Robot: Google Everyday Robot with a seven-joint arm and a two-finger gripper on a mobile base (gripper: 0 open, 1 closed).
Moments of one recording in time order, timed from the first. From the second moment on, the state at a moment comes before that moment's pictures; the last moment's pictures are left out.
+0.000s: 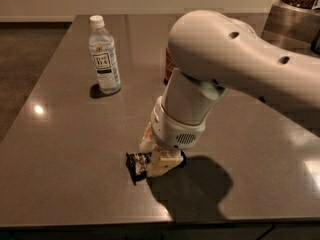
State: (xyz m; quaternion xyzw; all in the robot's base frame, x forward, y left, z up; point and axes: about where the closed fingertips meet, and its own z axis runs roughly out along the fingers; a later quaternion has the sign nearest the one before) arm 0.374 -0.001 0.830 -0.76 0.62 0.16 0.10
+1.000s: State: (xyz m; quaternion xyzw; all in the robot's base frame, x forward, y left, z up) arm 0.455 -0.061 0.858 -0.67 0.72 0.13 0.12
